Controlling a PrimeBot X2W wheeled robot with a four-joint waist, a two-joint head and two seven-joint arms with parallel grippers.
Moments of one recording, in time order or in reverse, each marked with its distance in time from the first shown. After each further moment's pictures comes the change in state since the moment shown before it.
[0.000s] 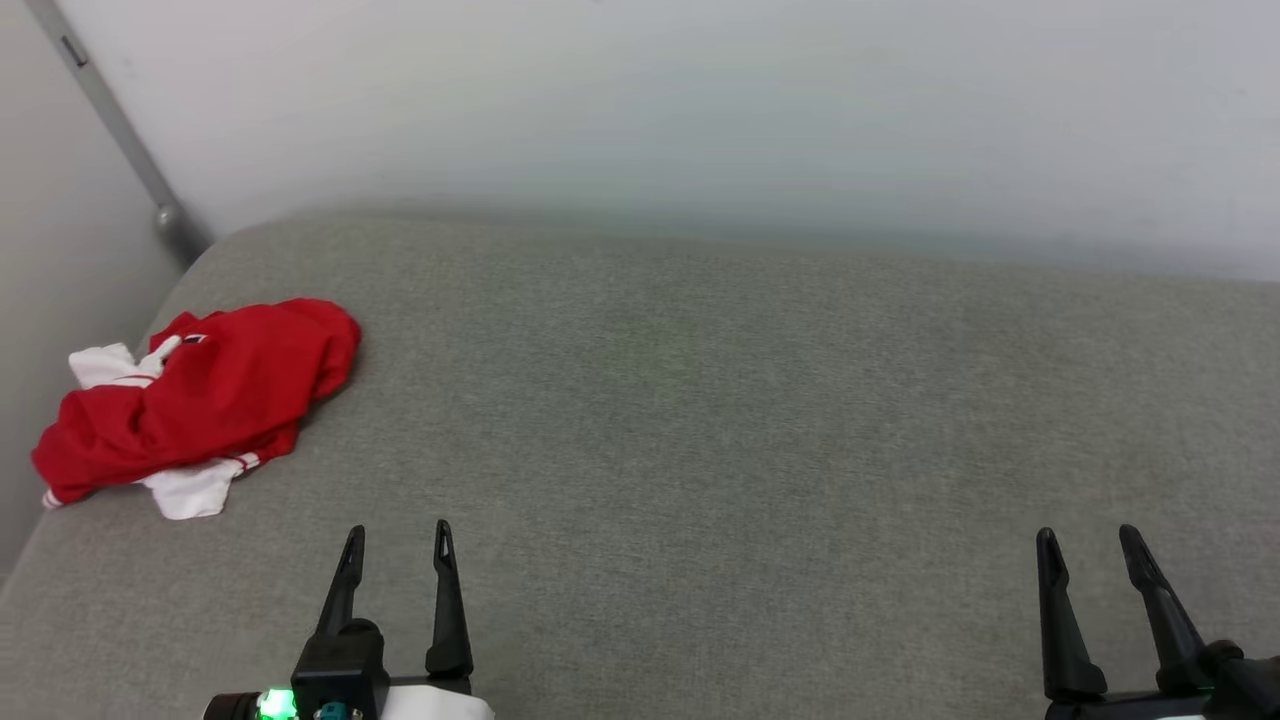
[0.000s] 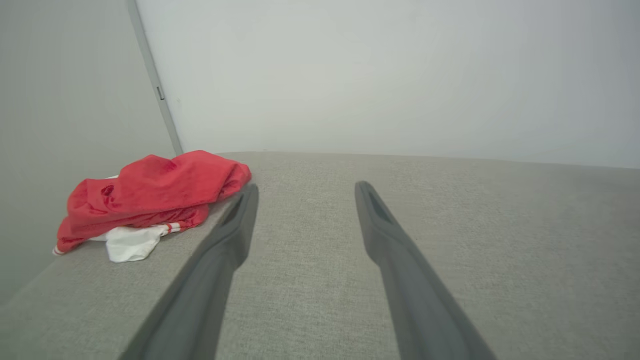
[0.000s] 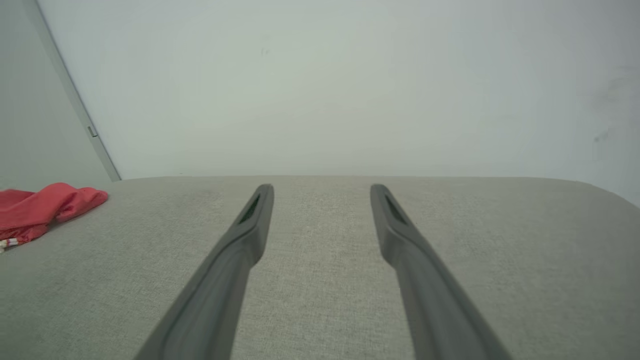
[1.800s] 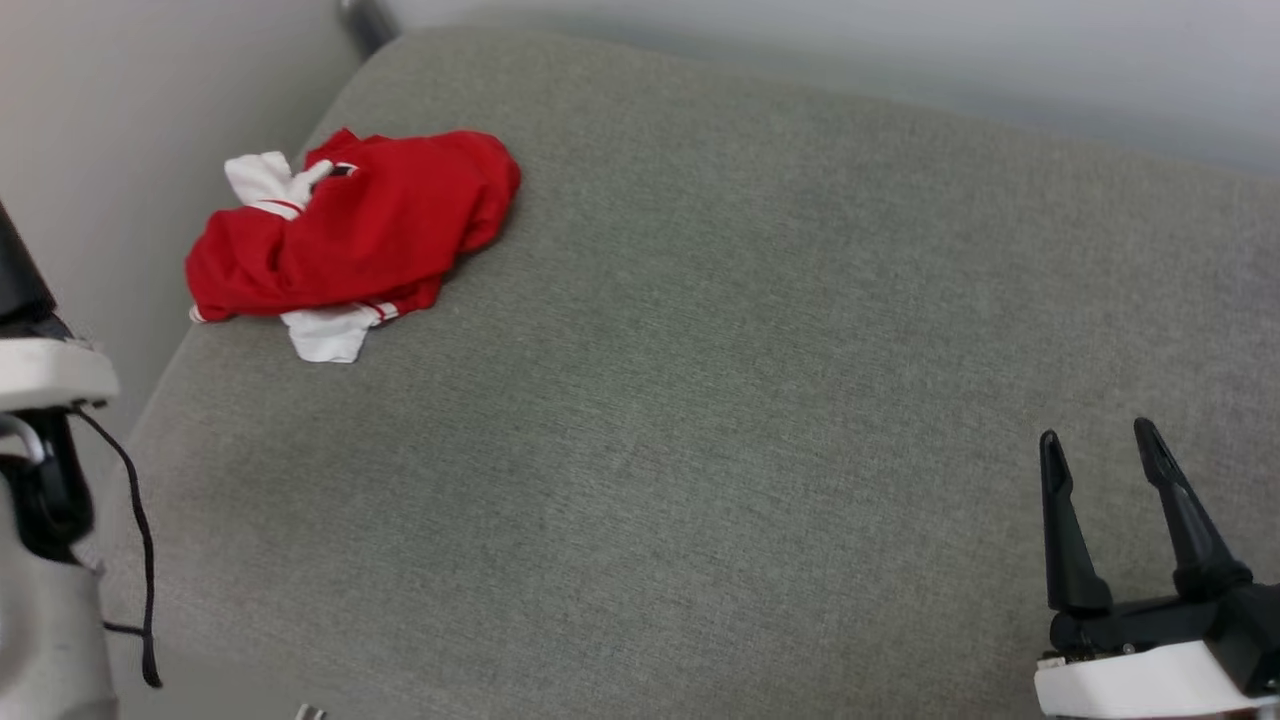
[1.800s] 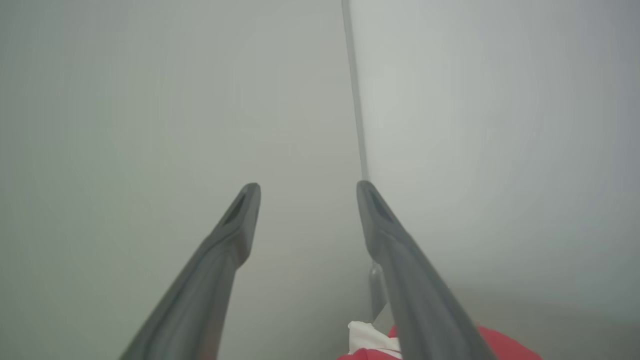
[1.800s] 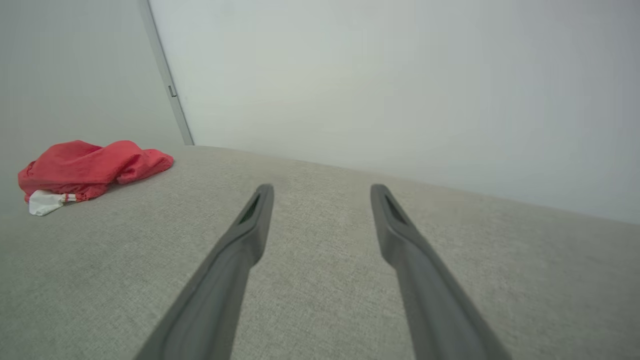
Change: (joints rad) left arm -0.554 0.253 0.394 0.148 -0.122 -0.145 -0.001; right arm -0.113 0.000 -0.001 -0.070 -0.132 0.000 0.000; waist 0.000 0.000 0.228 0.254
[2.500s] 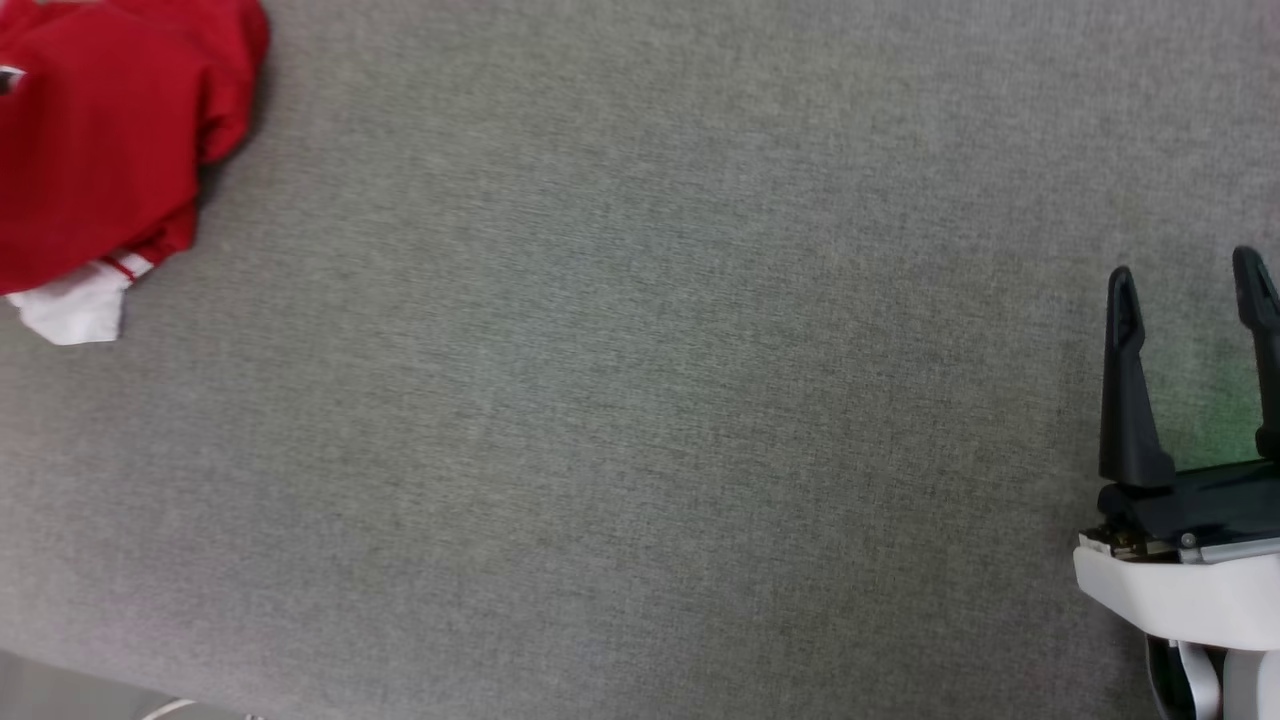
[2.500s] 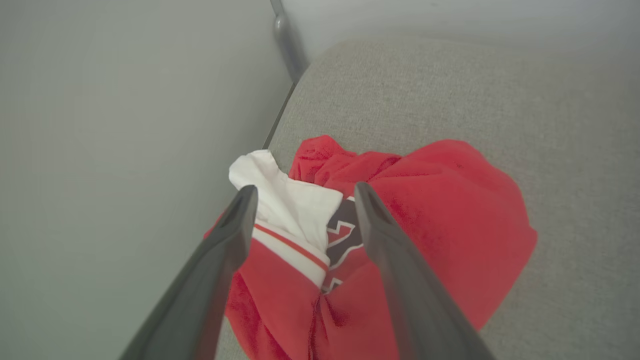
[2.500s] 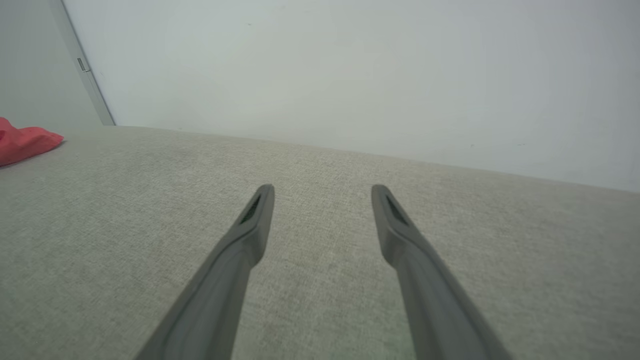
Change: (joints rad) left arm -0.501 0.390 -0.235 0.375 -0.406 -0.157 0.874; right arm -0.179 0.000 -0.012 -0.154 -0.083 0.000 0.000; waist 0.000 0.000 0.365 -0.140
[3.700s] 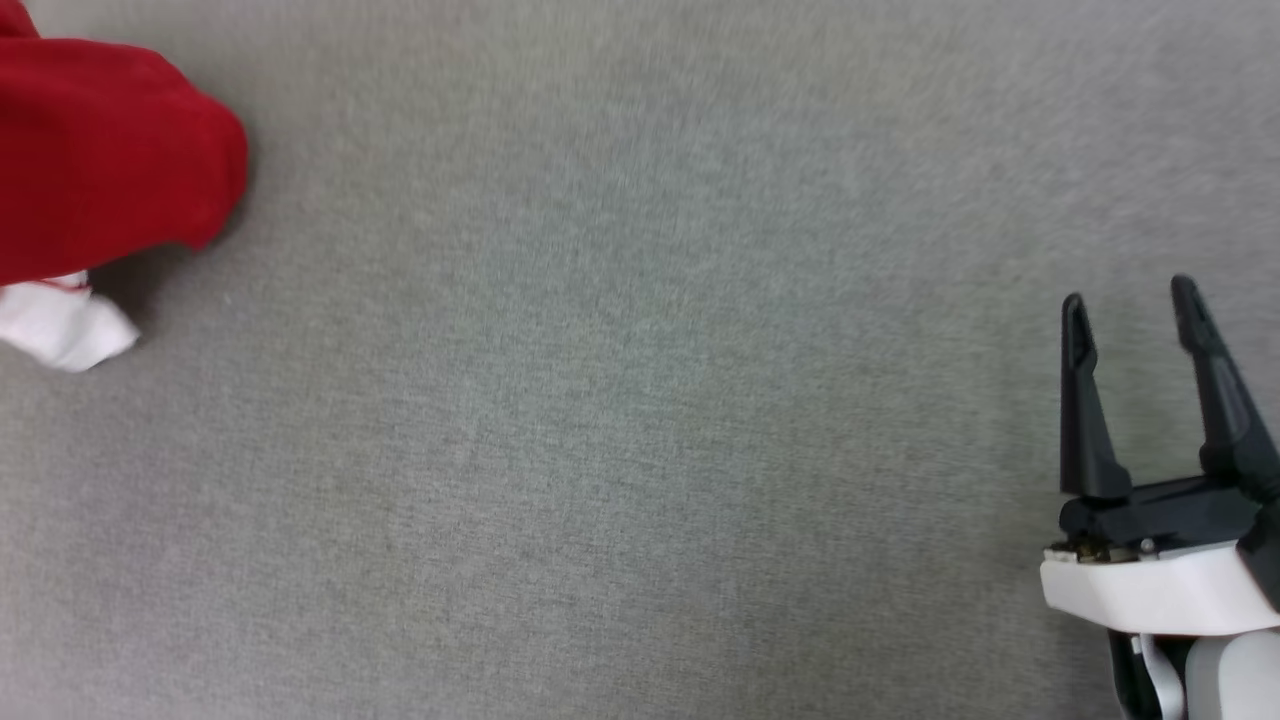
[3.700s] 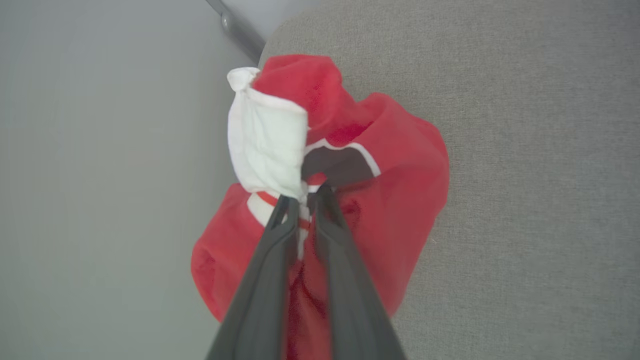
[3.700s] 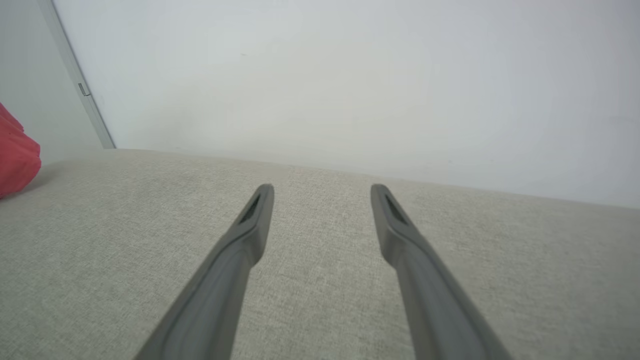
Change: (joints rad) left arm -0.011 0.248 -0.376 -0.223 -0.207 -0.001 0.239; right arm -0.004 0.000 0.026 0.094 0.061 0.000 0.000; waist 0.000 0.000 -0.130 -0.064
